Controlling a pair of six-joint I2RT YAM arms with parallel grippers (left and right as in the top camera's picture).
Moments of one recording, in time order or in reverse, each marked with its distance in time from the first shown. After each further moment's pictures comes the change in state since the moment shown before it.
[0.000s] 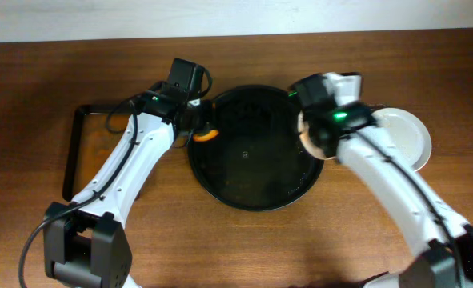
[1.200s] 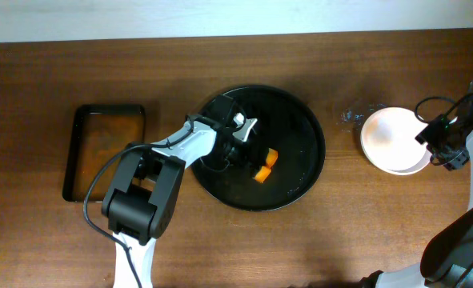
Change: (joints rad) left arm -0.108 0.404 -0.096 0.280 0.653 0.208; right arm -0.825 0.083 0.022 -0.033 -0.733 0.021
